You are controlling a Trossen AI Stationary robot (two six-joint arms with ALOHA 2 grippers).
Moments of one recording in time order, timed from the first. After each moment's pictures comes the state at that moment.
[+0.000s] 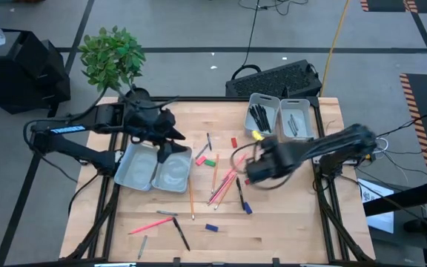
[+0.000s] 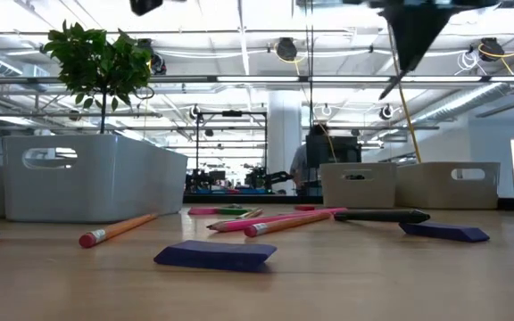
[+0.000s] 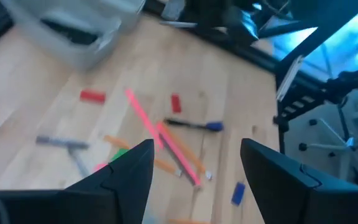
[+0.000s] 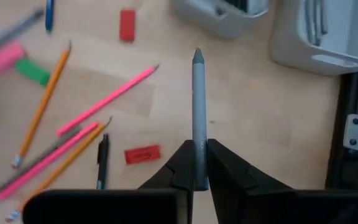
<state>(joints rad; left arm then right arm) 0.07 1.18 1.35 -0.78 0.13 -0.38 0.26 1.59 1.51 -1.59 0.41 1.63</state>
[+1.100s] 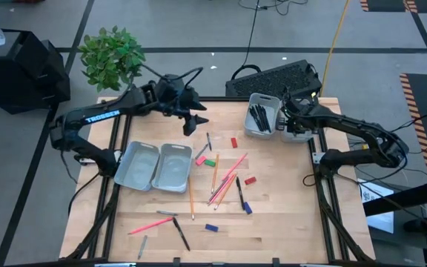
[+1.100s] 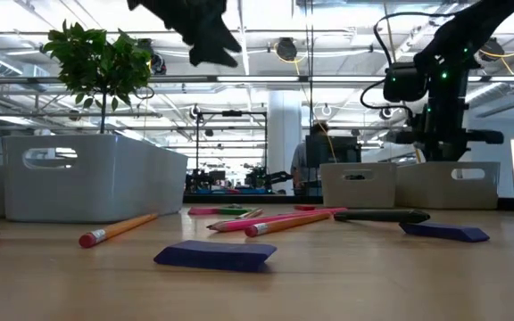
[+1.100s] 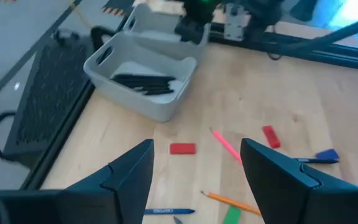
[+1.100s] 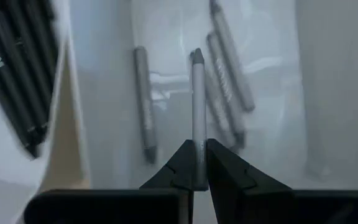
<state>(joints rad) 0.42 1.45 1.35 -0.52 0.26 0.08 -0.80 1.21 0.65 -0.77 0.21 0.85</state>
